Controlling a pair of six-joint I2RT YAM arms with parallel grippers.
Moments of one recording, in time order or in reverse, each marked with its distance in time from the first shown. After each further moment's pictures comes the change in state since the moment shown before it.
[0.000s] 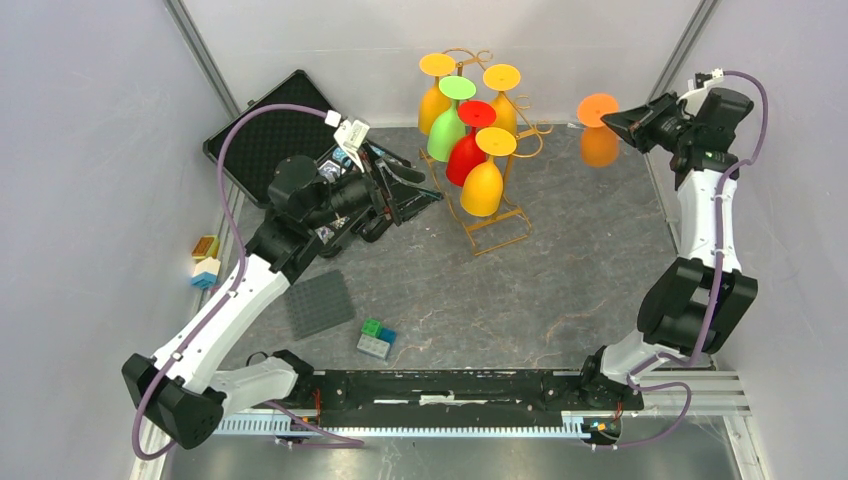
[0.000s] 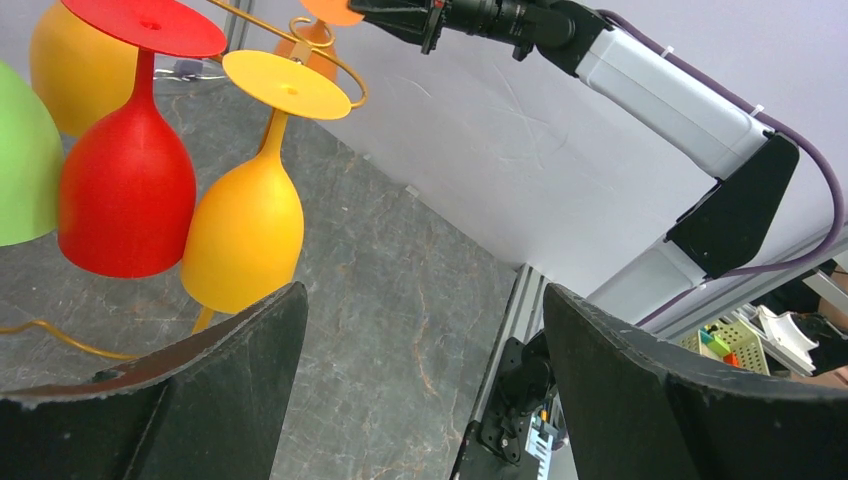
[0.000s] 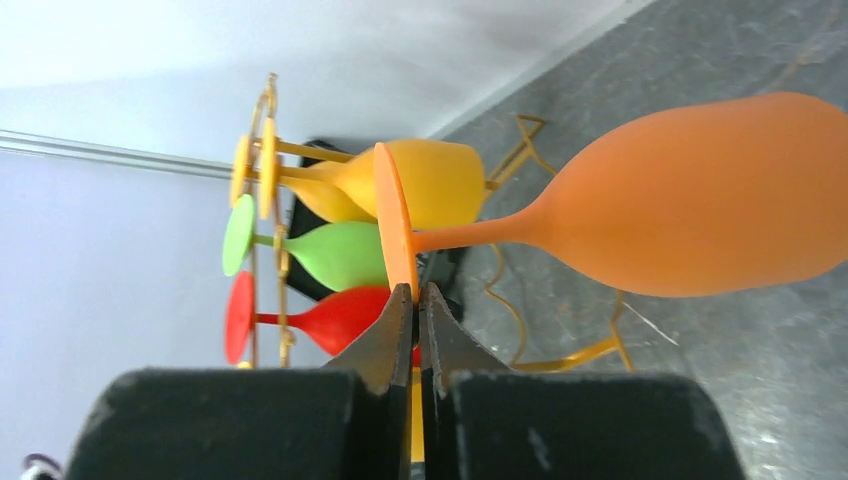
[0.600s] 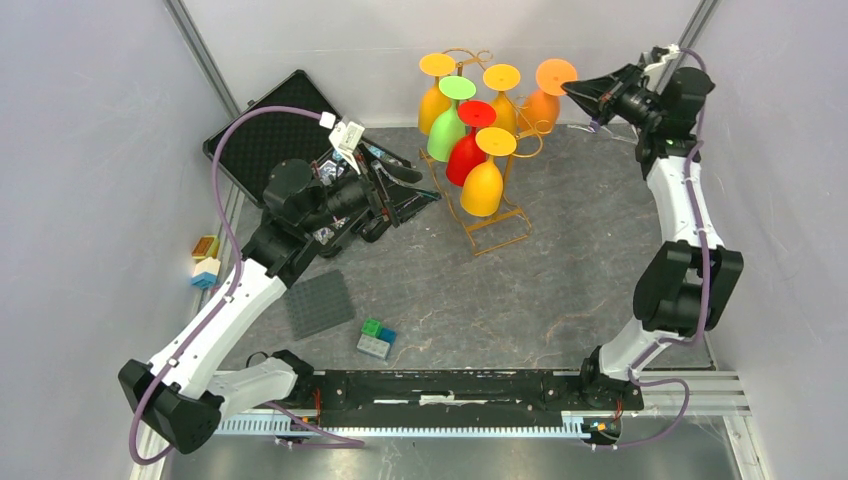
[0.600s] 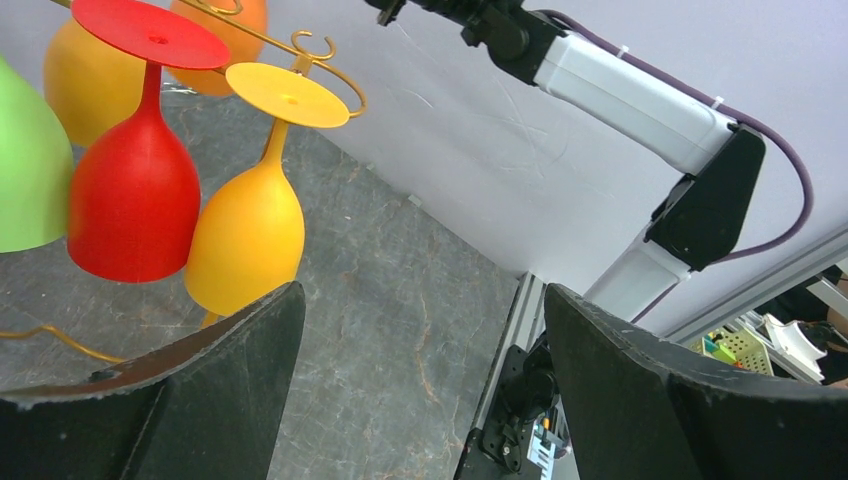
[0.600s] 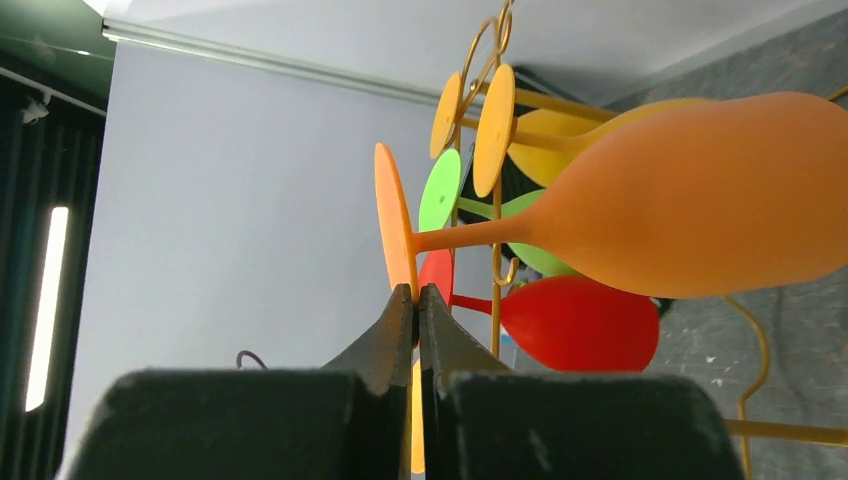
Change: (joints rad) left arm -0.004 -0.029 -0.011 0.005 -0.024 0.000; right arm 0.153 0.076 0.032 0.453 -0.152 0.508
